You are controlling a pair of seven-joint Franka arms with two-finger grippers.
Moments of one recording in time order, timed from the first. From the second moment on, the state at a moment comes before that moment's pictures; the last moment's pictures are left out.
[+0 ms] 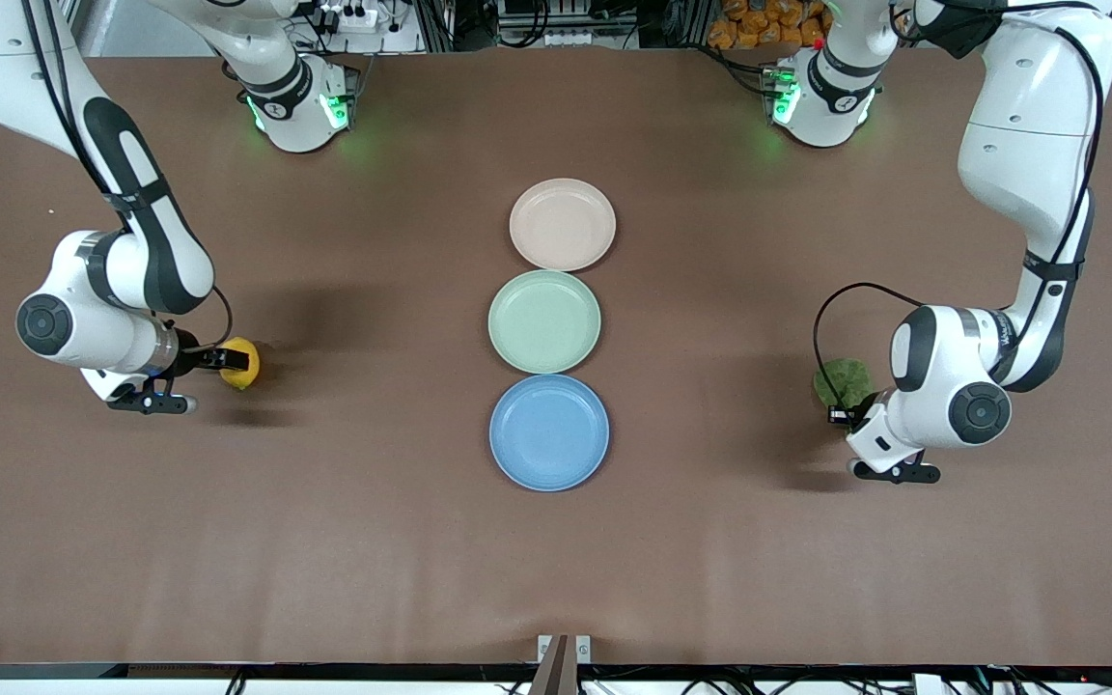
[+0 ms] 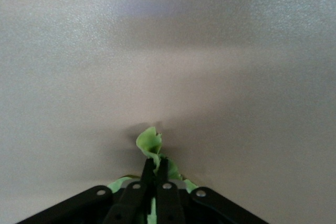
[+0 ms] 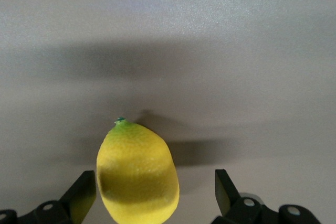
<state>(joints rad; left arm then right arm) -0.02 0.72 -0.07 -1.65 0.06 2.17 -0.04 -0.13 0.41 0.02 -2.09 0.00 2.32 -0.03</state>
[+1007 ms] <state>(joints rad) -0.23 0.49 -0.40 -1.64 0.06 1.91 -0.81 -0.13 0.44 0.03 -2.08 0.03 2.34 -0.04</state>
